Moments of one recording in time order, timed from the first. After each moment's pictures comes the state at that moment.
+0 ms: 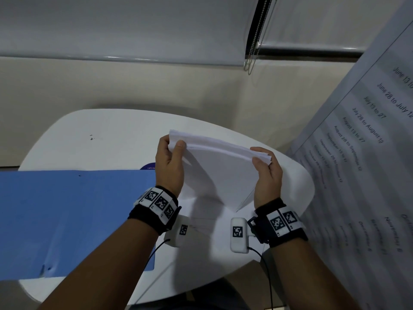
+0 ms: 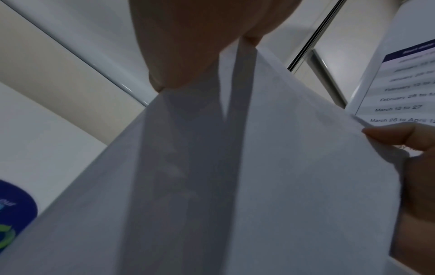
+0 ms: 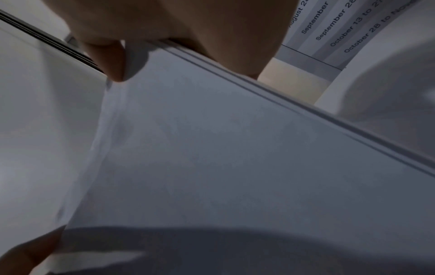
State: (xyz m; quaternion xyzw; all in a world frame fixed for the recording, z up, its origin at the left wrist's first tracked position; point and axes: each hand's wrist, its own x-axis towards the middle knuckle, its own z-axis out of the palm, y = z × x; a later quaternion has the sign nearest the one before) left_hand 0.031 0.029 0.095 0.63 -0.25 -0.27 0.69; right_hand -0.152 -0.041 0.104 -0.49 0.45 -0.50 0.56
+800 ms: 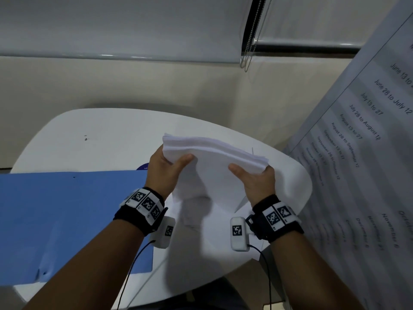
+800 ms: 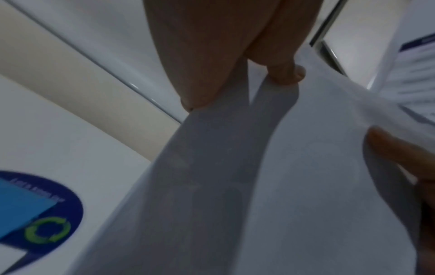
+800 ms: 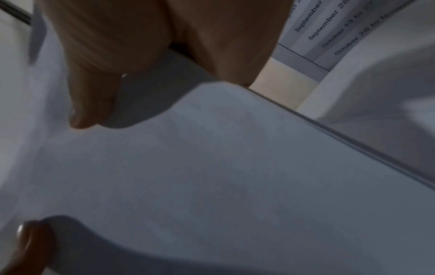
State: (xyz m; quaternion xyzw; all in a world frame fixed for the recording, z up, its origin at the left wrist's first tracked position) left_hand 0.050 0.038 0.077 0.64 -0.31 -0.34 0.62; right_hand -0.156 -0.045 0.091 -0.50 0.48 -0.42 0.59
